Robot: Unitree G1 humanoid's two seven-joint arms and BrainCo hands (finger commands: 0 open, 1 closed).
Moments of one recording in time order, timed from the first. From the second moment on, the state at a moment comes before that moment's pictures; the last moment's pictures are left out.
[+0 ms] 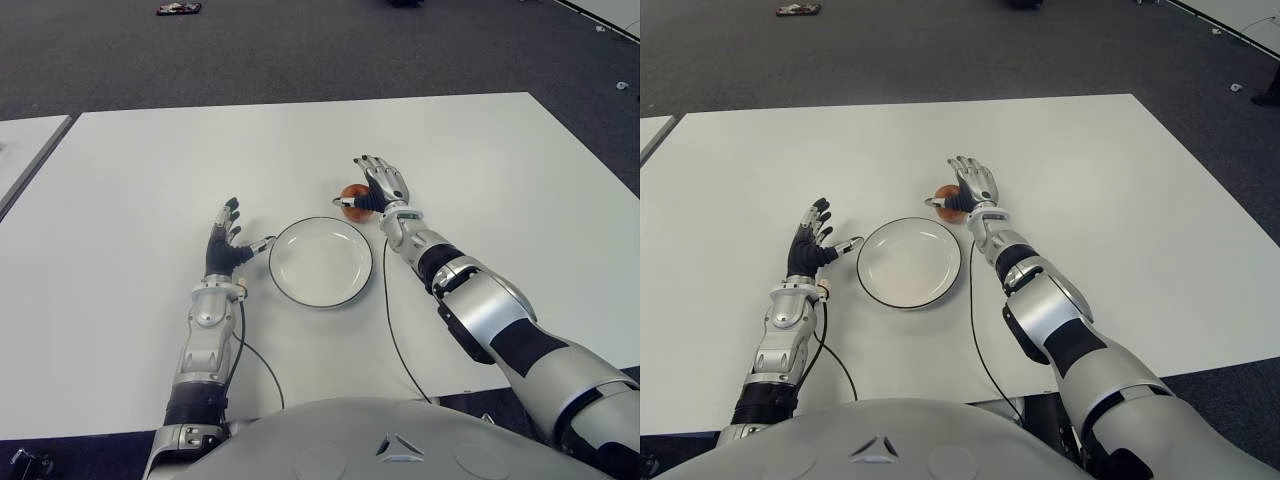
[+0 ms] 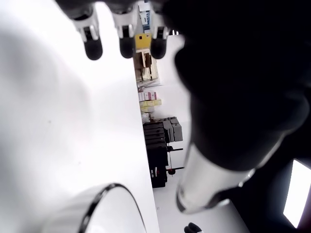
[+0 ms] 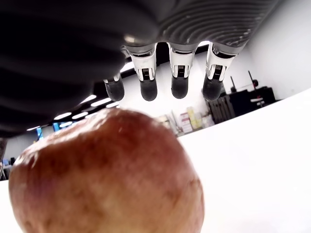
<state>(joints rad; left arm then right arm) 0.12 0.08 0.07 0.14 0.05 -0.11 0.07 -0.83 -0.07 0.53 1.35 -0.69 -0.16 -0.54</state>
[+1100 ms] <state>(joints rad) 0.12 0.07 0.07 0.16 0.06 -0.14 0.07 -0.80 -0.06 0.57 1.35 -0.70 -0.16 -0.52</state>
